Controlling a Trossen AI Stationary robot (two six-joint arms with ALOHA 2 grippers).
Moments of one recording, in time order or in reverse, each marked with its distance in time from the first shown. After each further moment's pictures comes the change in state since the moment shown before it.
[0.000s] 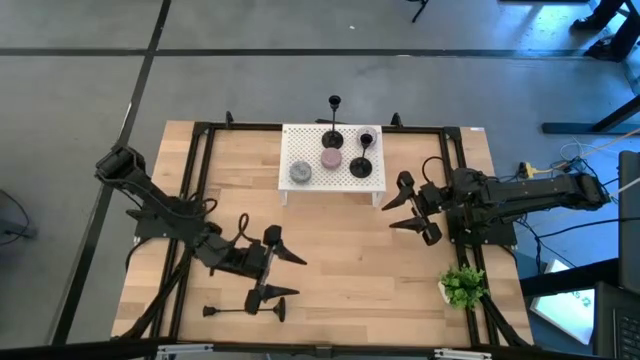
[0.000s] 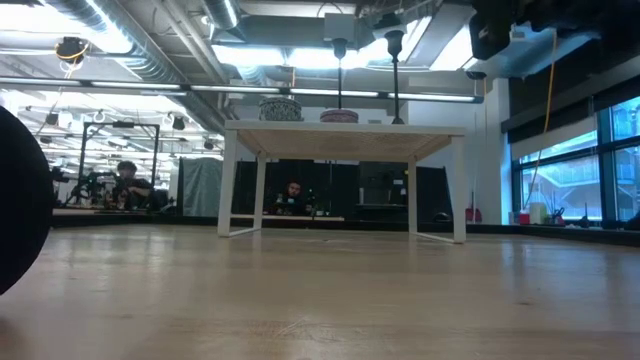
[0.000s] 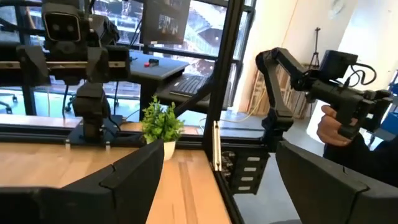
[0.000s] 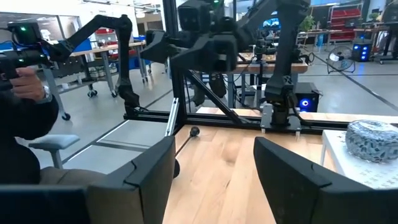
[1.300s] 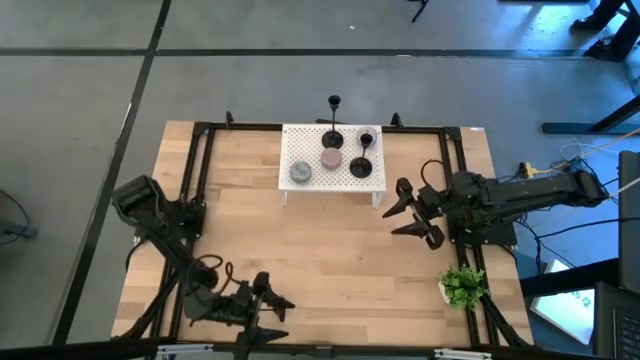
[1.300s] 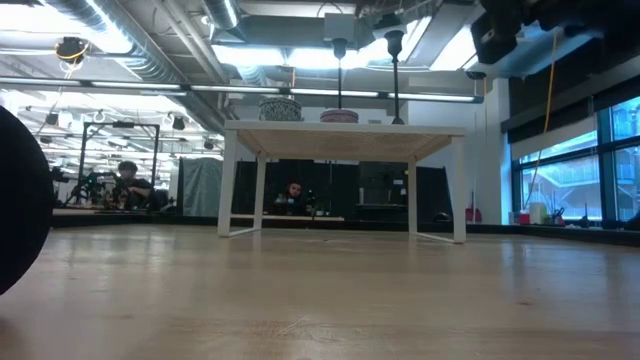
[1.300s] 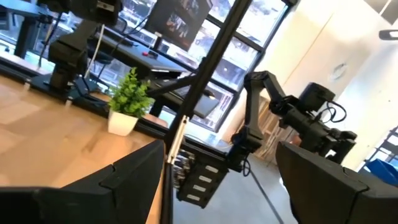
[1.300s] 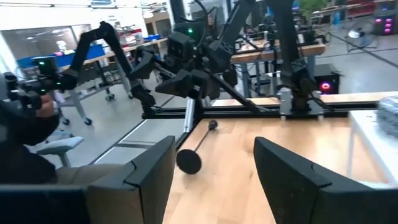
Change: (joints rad) left arm -0.298 0.349 0.022 0.465 -0.392 -0.230; right arm 0.038 0.002 0.000 -0.022 -0.010 0.109
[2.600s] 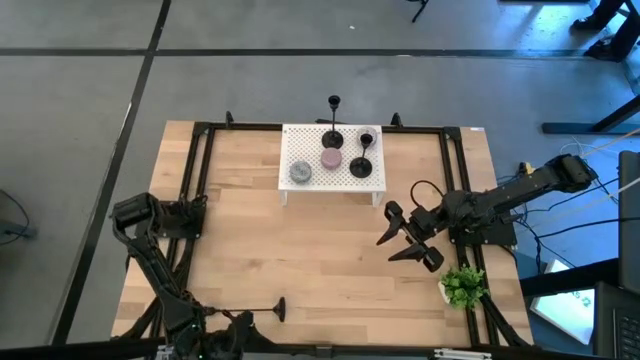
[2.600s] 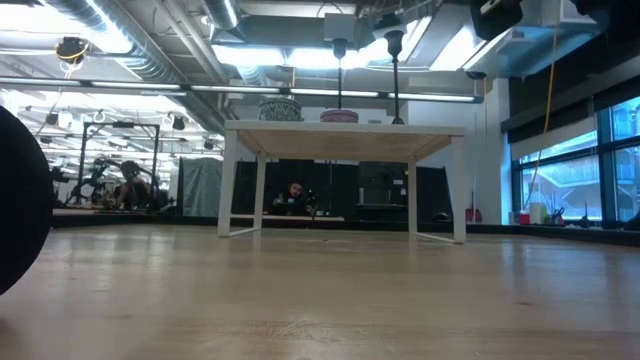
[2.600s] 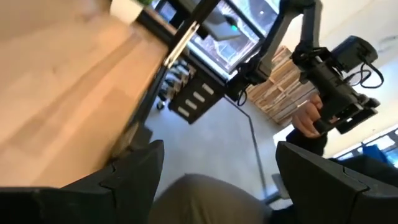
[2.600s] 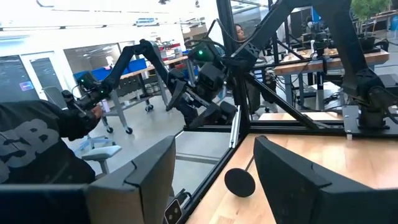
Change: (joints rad) left arm -0.180 0.131 0.316 -0.698 -0.096 -0.666; right arm 0.240 0.240 0.000 0.339 0.090 0.060
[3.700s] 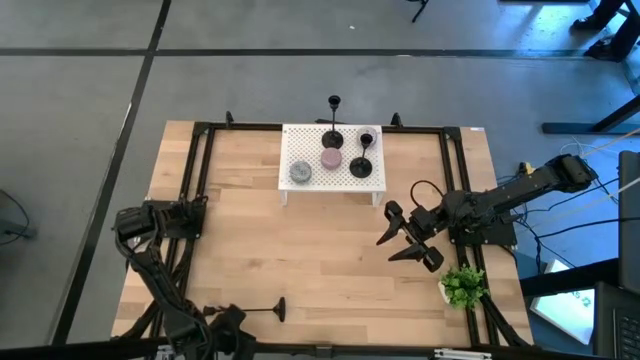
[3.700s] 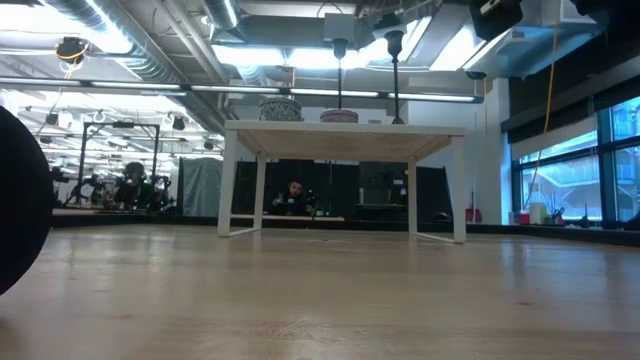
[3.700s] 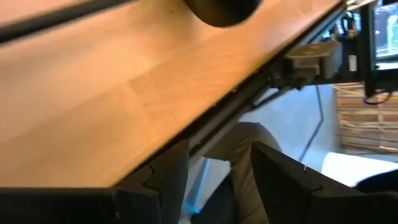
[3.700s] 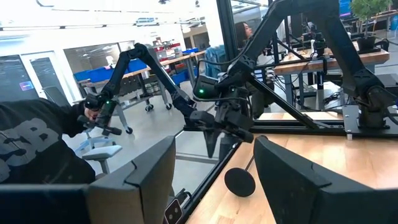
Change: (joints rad) left arm -0.034 0.098 0.001 -0.602 0.234 -1.077; right arm 0.000 0.000 0.000 -0.001 0.000 0.000
